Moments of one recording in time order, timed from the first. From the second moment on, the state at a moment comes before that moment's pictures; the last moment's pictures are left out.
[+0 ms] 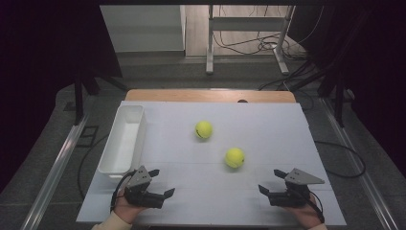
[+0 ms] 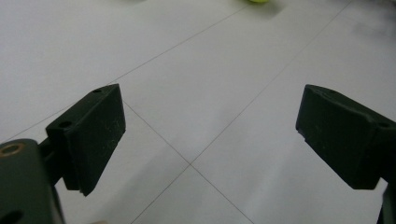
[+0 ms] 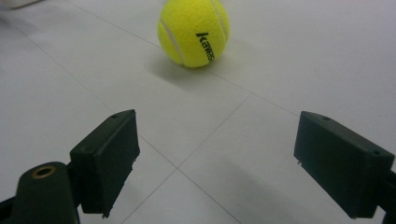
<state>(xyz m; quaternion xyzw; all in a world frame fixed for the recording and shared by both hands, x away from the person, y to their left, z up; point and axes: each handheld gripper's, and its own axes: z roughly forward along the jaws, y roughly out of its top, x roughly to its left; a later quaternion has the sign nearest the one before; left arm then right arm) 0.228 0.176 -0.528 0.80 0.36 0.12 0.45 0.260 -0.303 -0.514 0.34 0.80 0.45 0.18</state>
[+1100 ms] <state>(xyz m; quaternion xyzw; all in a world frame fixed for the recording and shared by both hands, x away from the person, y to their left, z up) 0.231 0.166 -0.520 0.80 0.37 0.12 0.46 0.257 -0.301 -0.519 0.34 0.81 0.44 0.18</state>
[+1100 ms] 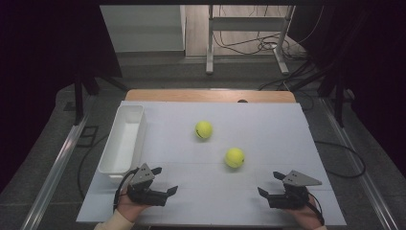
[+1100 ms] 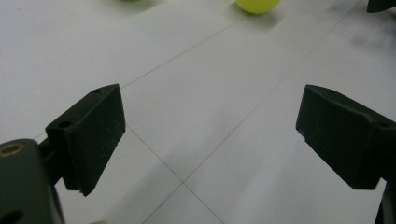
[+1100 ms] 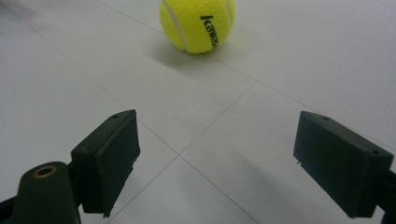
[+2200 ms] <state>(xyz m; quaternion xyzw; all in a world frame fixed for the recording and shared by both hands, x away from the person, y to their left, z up) 0.237 0.151 -0.502 0.81 0.37 0.13 0.44 0.258 -0.301 -0.519 0.34 0.81 0.43 0.18</state>
